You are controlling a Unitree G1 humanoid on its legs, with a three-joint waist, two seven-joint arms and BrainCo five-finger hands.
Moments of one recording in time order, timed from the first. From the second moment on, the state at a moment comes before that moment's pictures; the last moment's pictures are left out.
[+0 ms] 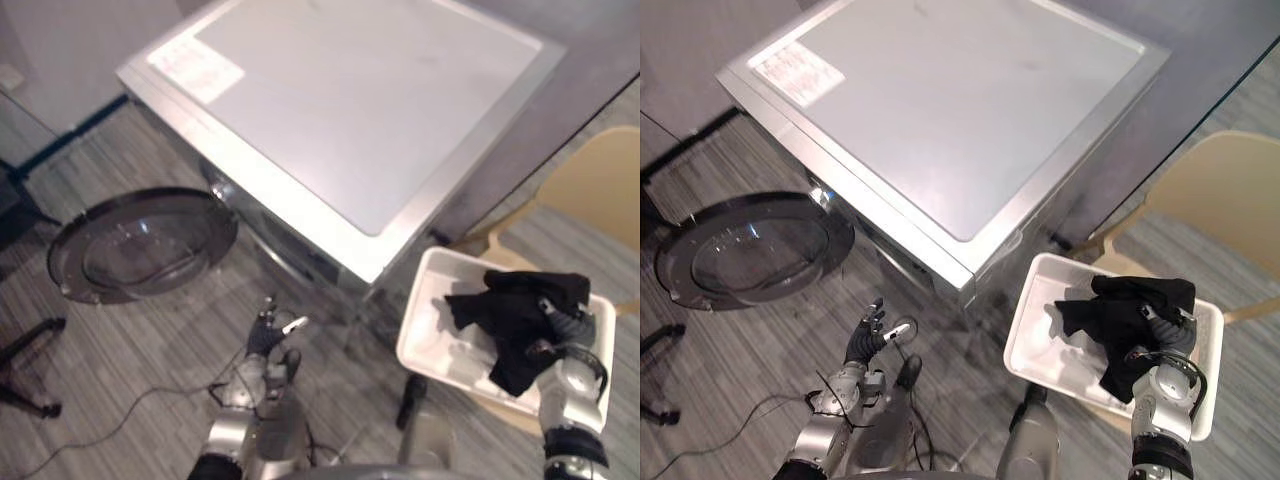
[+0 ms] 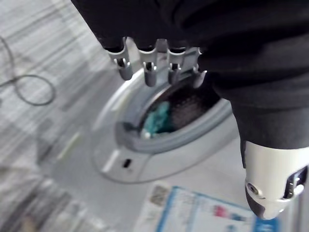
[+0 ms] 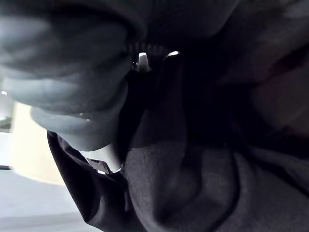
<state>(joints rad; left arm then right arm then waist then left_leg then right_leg) 0.11 0.08 -0.12 0.27 -0.11 -0.14 0.15 -0.06 -0.27 -0.48 0.41 0.30 -0.13 -0.18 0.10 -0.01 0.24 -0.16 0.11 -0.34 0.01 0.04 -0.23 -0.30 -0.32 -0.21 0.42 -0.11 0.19</state>
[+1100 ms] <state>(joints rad) -0.24 0.19 -0.08 -0.43 -0.07 -0.38 0.28 -0.54 -0.28 -0.18 -0.19 0.31 -0.32 -0.19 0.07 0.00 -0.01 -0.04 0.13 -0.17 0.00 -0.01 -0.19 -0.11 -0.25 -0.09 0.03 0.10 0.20</state>
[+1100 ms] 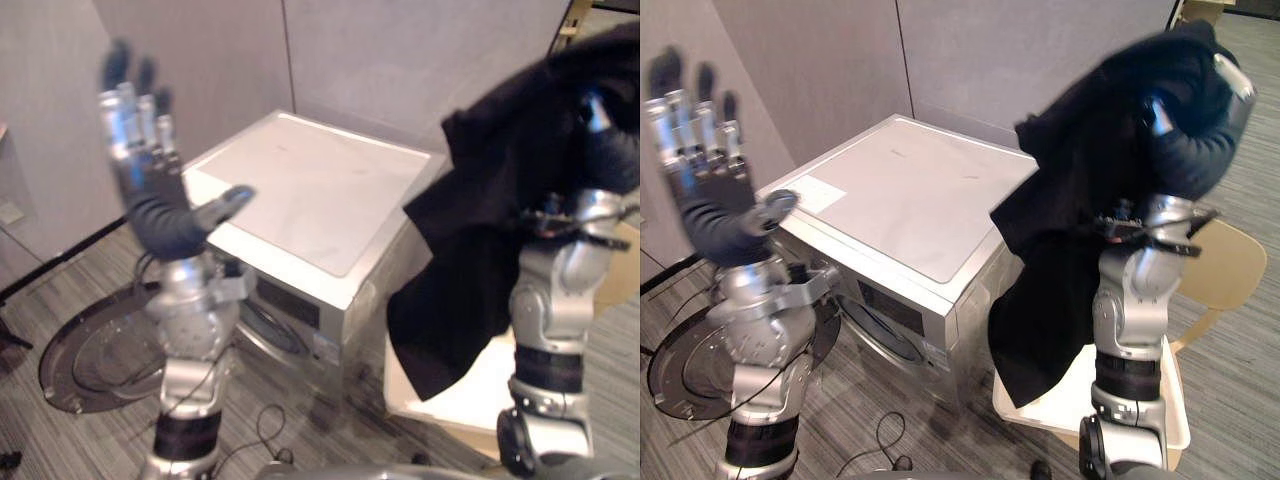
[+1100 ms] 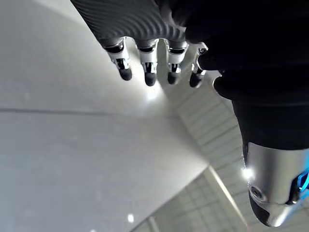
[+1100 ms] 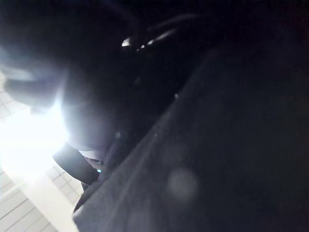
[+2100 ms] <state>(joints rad) -0.99 0.21 -0.48 0.42 -0.42 -0.26 0.12 -0.98 -0.35 0.05 0.03 0.43 -0.26 -0.21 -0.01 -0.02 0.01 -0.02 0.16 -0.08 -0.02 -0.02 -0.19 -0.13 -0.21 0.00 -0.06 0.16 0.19</state>
